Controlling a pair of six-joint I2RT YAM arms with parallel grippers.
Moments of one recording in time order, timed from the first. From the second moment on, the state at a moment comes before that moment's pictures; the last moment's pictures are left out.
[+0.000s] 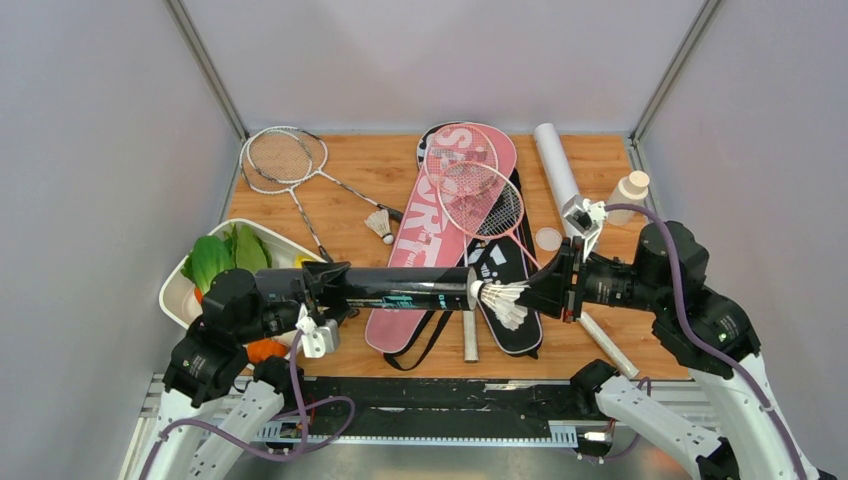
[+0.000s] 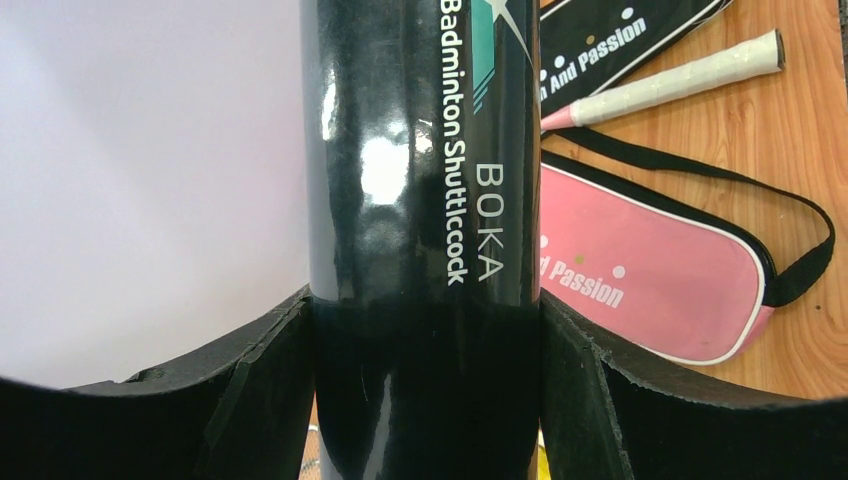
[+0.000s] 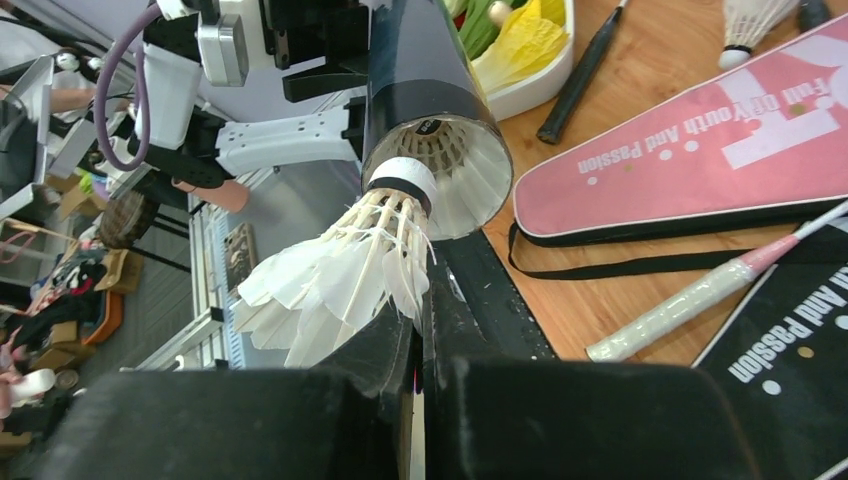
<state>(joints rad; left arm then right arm) -0.43 0.38 0.81 -0.74 0.70 1.06 0.58 0.71 1.29 -0.85 -0.67 0.37</state>
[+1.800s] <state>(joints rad) -0.42 0.48 0.73 -0.50 0.73 0.99 0.56 0.88 1.09 -0.34 -0.81 0.47</state>
